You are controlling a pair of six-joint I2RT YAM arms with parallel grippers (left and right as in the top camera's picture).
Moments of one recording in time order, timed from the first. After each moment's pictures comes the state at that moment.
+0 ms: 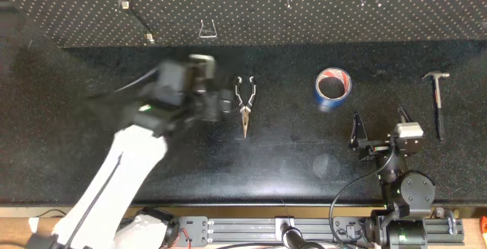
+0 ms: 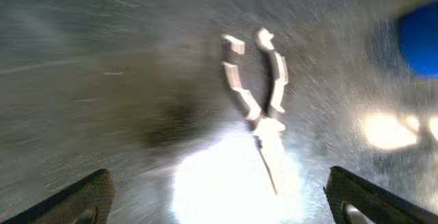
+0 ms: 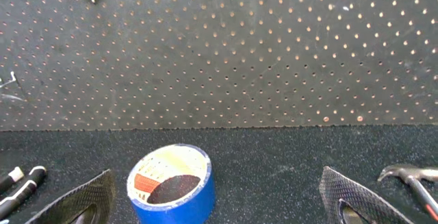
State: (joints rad) left arm -0.33 1.30 0.99 -0.73 0.09 -0.21; right arm -0.02 0.01 0.01 -0.06 -0.12 0.07
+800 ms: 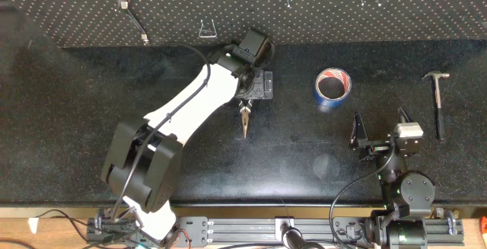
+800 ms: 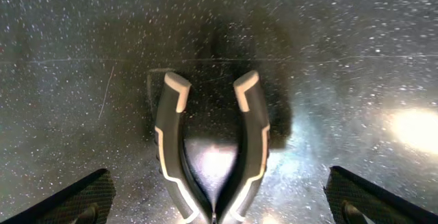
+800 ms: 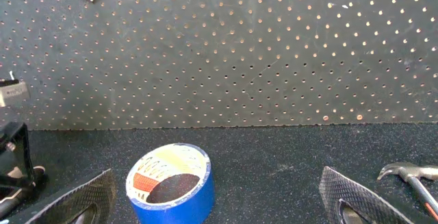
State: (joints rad) left arm -0.53 1.91 1.38 -0.82 -0.07 -0.55; right arm -0.02 0.01 0.01 -0.06 -0.12 0.07
